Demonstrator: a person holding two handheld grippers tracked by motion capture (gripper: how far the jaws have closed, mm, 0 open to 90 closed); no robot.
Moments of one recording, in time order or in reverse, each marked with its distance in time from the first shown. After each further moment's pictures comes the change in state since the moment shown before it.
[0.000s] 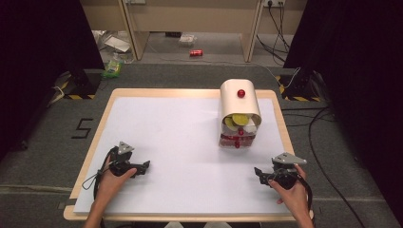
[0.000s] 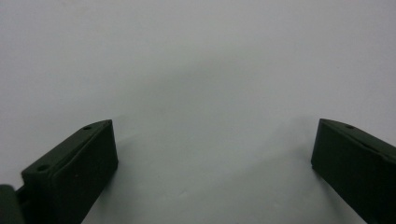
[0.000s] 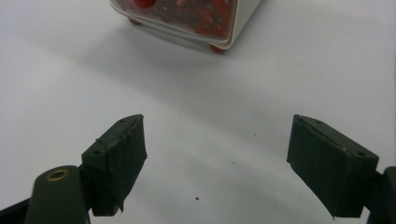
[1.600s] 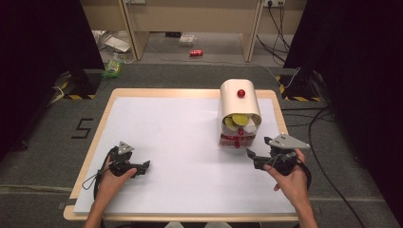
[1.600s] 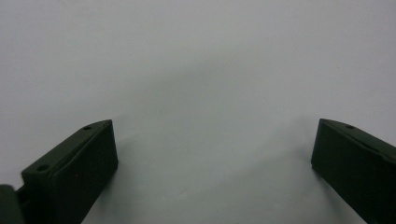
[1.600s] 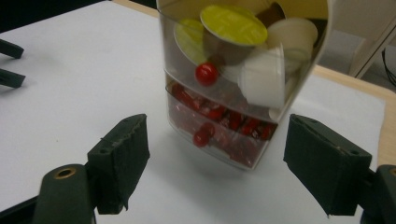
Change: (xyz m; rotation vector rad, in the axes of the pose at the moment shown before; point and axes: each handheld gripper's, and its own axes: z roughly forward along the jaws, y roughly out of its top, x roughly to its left) left arm 0.000 0.000 0.000 0.000 -0.001 -0.002; right arm 0.032 0.082 -0.041 -0.180 0.057 -0.110
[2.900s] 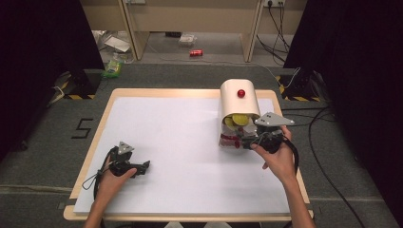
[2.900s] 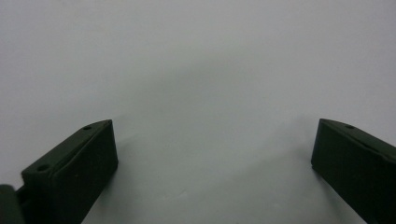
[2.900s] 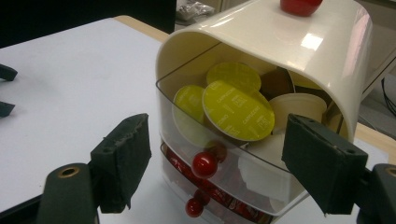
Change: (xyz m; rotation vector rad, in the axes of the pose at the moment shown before) left arm 0.000 0.000 0.000 0.000 0.000 0.000; right arm -0.003 0.051 0.036 -0.022 0.016 -0.067
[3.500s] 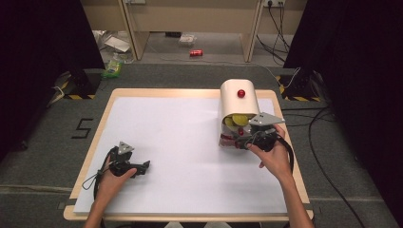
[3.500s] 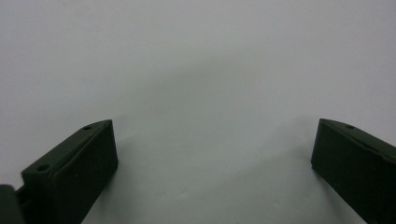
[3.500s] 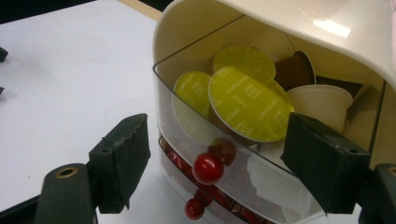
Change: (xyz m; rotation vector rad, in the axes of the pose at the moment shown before) left arm 0.000 0.000 0.000 -0.001 0.000 0.000; right arm 0.002 -0.003 0.017 0.053 0.009 -0.033
